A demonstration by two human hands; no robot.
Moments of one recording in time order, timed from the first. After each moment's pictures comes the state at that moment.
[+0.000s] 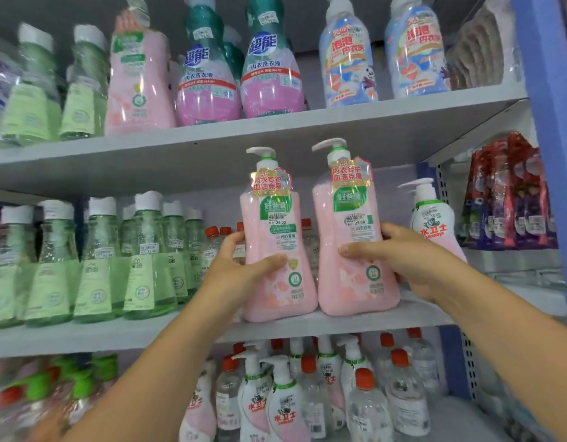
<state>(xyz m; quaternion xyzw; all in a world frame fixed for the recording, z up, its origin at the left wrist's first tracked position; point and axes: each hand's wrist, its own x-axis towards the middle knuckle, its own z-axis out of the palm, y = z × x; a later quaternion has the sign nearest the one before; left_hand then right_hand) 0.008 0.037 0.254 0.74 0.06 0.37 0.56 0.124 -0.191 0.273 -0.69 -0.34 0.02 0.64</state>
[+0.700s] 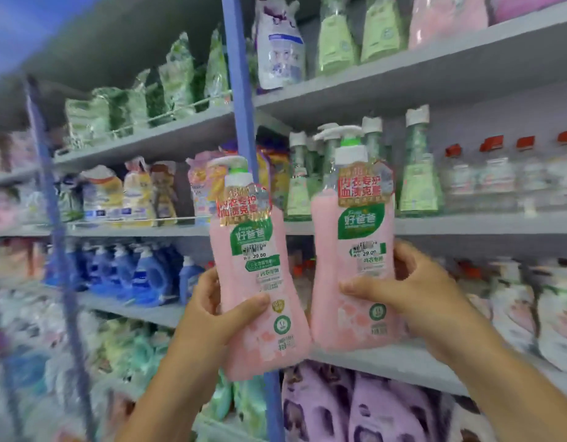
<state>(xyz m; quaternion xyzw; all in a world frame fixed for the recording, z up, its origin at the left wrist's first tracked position) -0.434 0.281 0.110 0.64 0.15 0.48 0.59 -0.244 0.106 0.145 -0.59 -0.42 0.13 0.68</state>
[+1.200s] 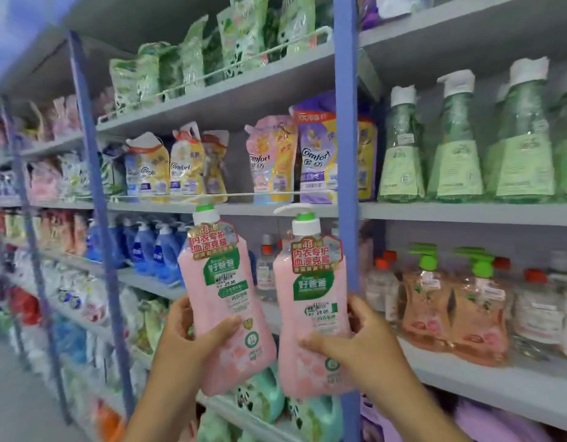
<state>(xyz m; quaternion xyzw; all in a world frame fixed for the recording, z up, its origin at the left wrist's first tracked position) -0.523 0.485 0.038 0.56 0.27 0.55 0.55 -0.323 0.354 0.044 -0.62 -0.42 0.20 0.63</state>
